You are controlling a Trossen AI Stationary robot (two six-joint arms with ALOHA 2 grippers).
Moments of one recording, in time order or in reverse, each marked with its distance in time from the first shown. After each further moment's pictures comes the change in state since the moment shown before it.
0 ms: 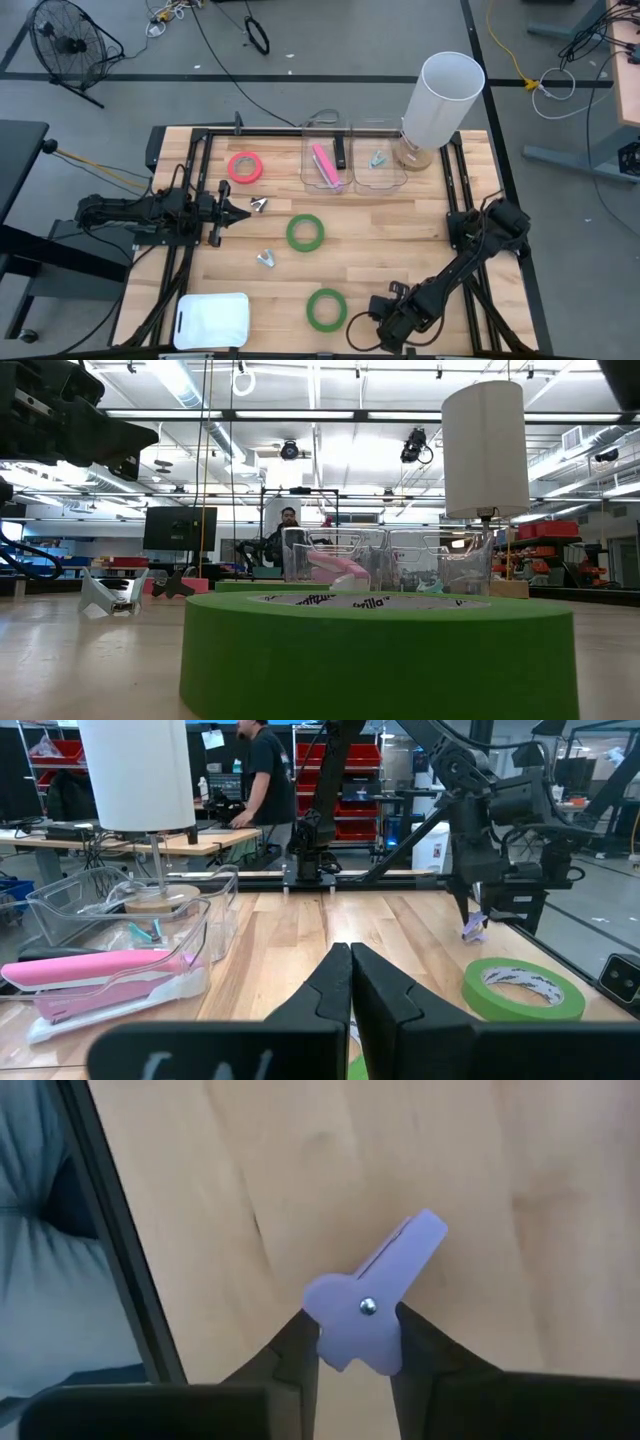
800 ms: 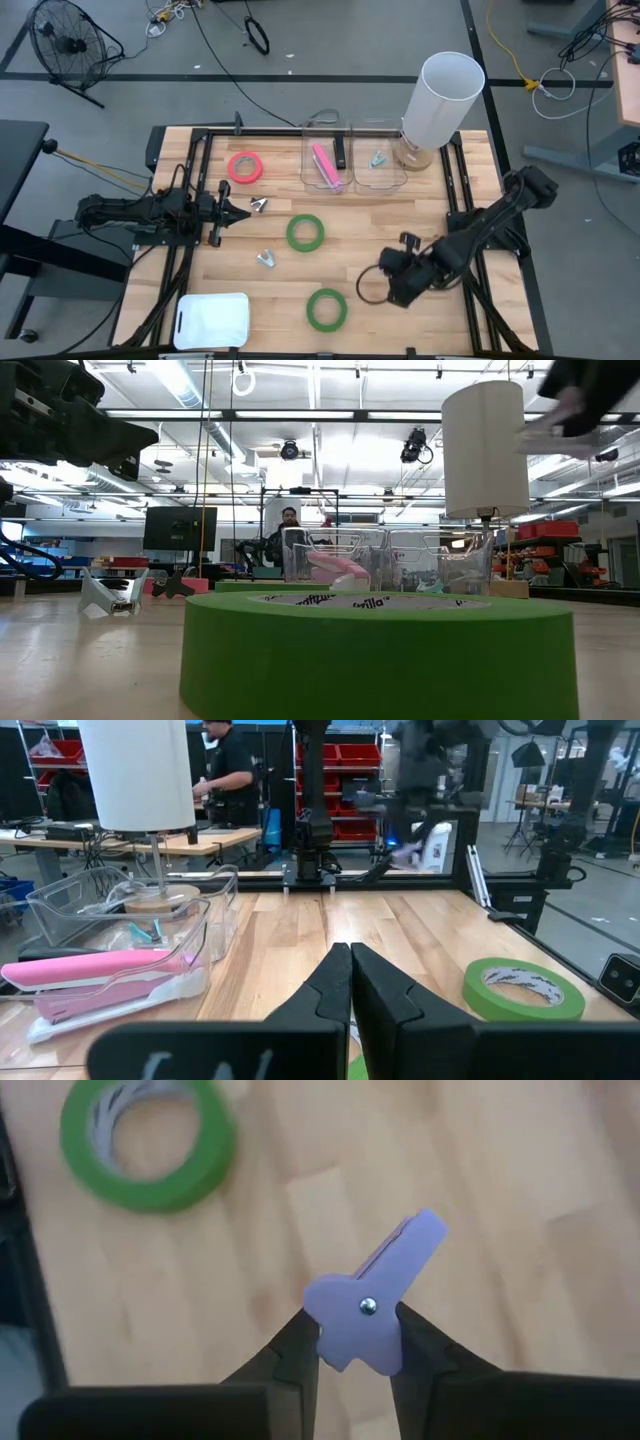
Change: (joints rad) left arm 0.000 0.000 0.000 0.000 0.000 0.000; right arm -0.148 -0.370 0.000 -0.365 0.250 -0.183
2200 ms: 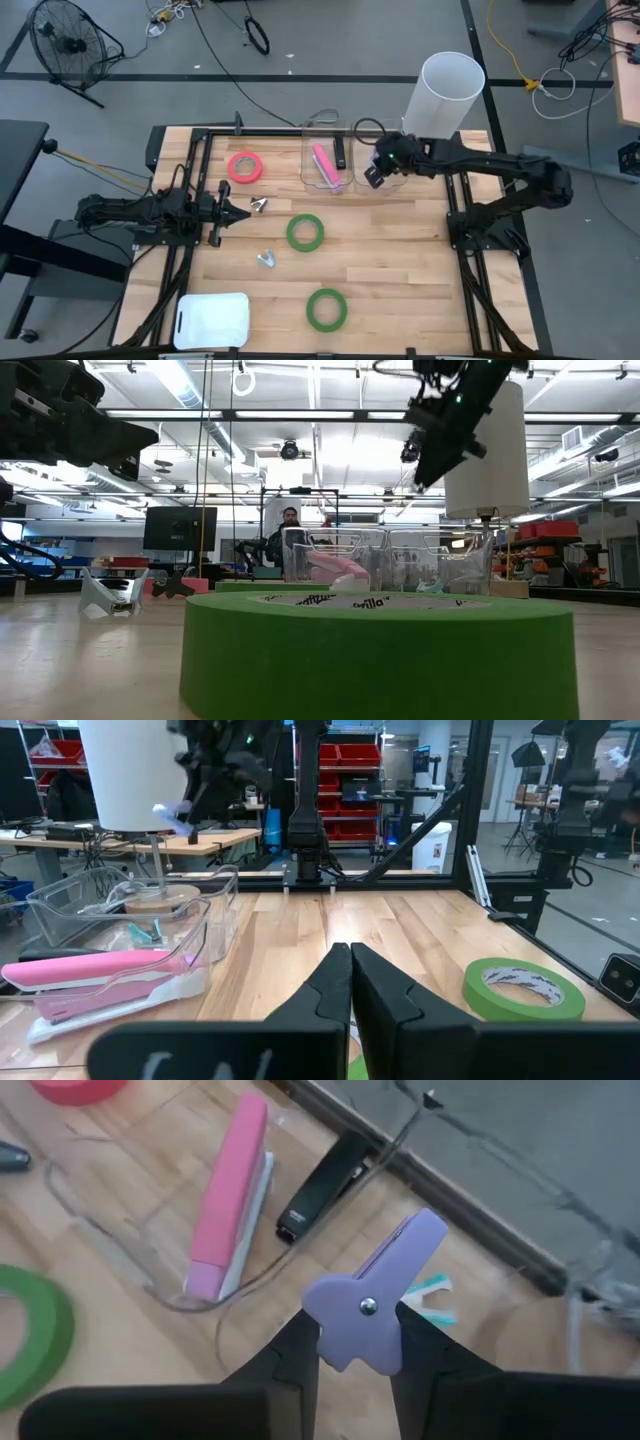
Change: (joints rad) left arm 0.000 0.000 0.000 0.000 0.000 0.001; right arm -0.934 -0.195 -0.092 0.228 0.062 -0.489
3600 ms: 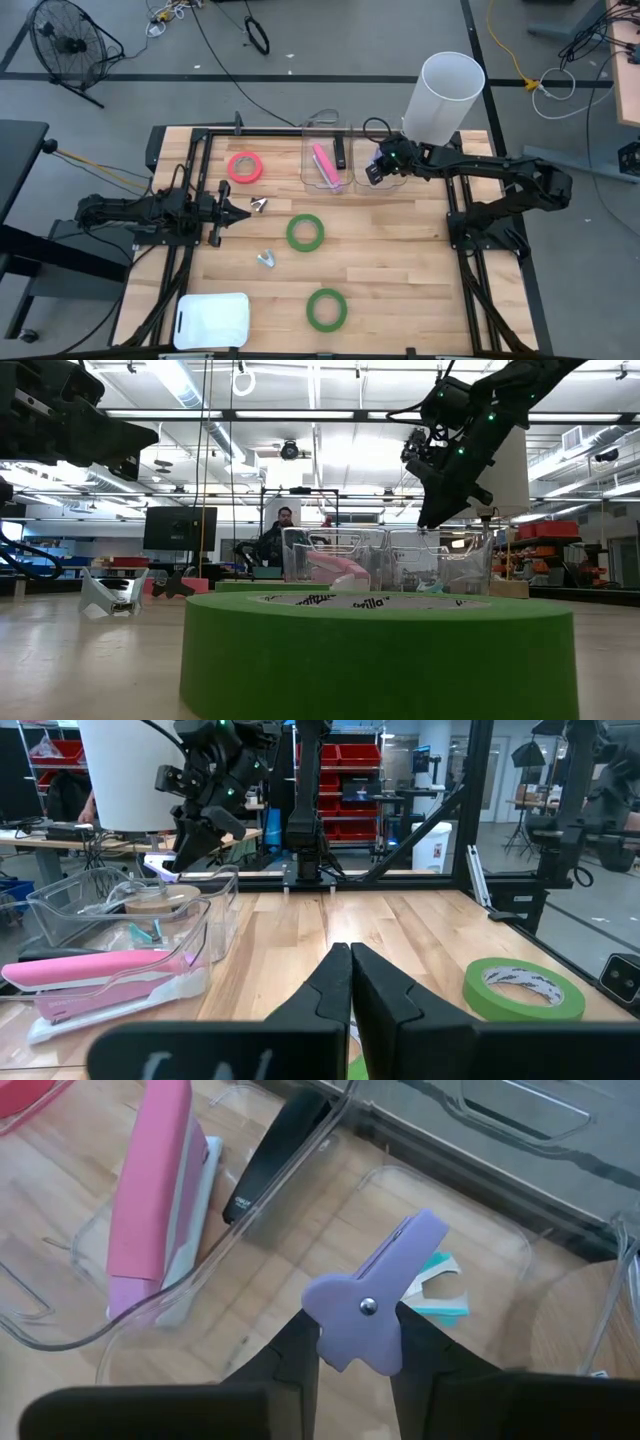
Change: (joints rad) left arm 0.000 0.000 0.000 0.000 0.000 0.000; right arm -0.139 0.001 -0.282 0.345 -0.081 0.019
